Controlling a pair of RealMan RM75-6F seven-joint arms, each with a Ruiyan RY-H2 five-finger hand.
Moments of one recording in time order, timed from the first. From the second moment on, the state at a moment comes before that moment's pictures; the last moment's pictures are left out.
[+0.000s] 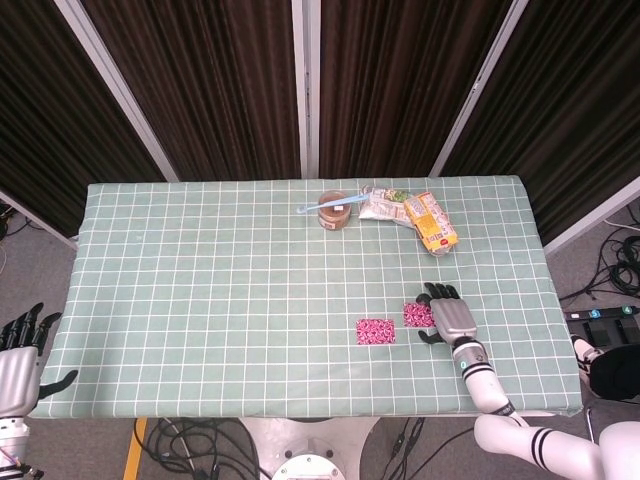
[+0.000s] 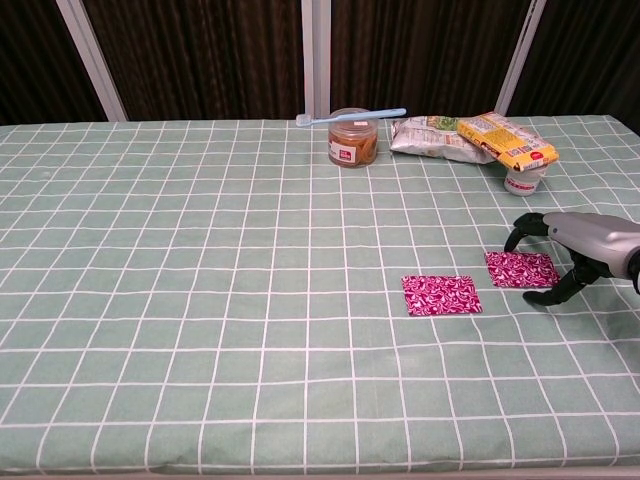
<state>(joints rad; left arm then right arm) 0.02 -1.24 -0.04 -1.57 1.40 1.52 0.12 0.56 -1.64 0.09 -1.25 -0.96 0.89 -0.31</state>
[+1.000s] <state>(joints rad) 0.02 -1.24 -0.04 -1.57 1.40 1.52 0.12 0.54 -1.62 0.12 -1.26 -0.97 0.90 -0.30</state>
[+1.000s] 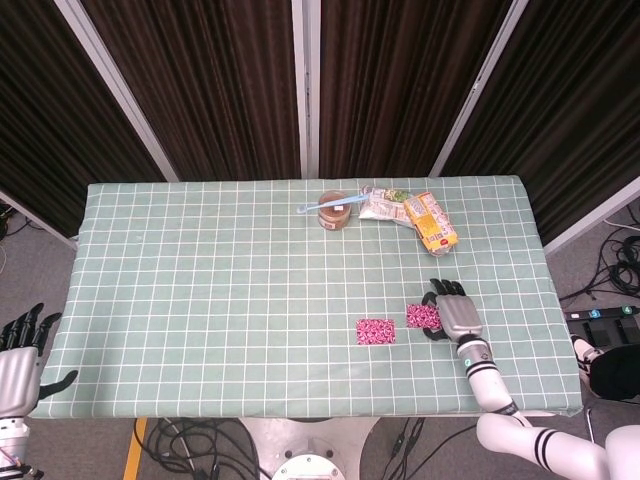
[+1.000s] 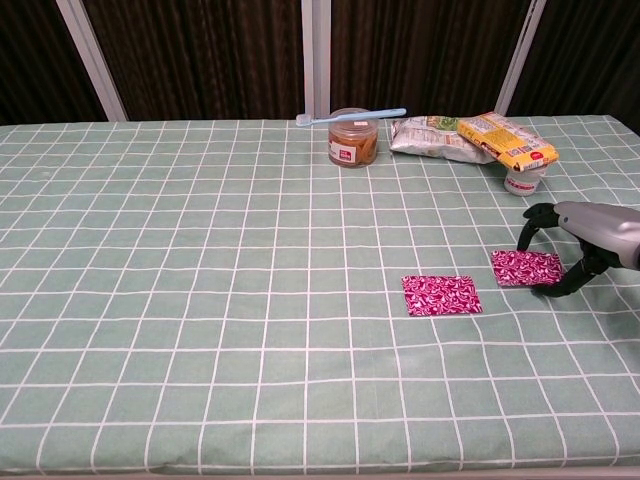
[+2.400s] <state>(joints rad) 0.03 -1.26 -0.04 -1.54 1.40 1.53 0.10 0.63 -1.69 0.11 -1.41 -0.95 0.89 -0.38</state>
